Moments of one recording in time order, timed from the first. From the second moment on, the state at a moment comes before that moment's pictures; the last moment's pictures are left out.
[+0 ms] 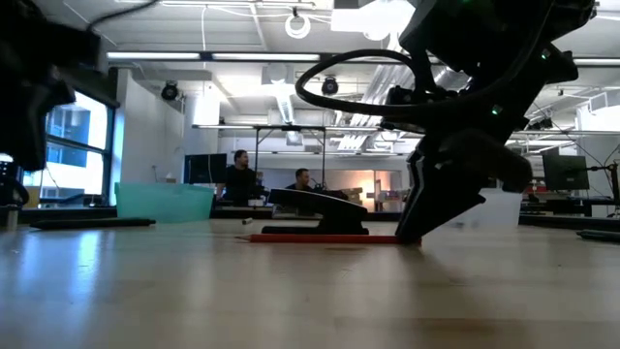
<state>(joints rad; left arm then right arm) -0.54 1.26 0.74 -0.99 -0.33 -1.04 0.29 1.78 0.83 -0.09 0.28 0.31</state>
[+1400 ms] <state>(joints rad) 0.29 1.25 0.47 -0.72 -0.04 -0.59 0.29 1.78 0.83 -0.07 0.28 0.29</state>
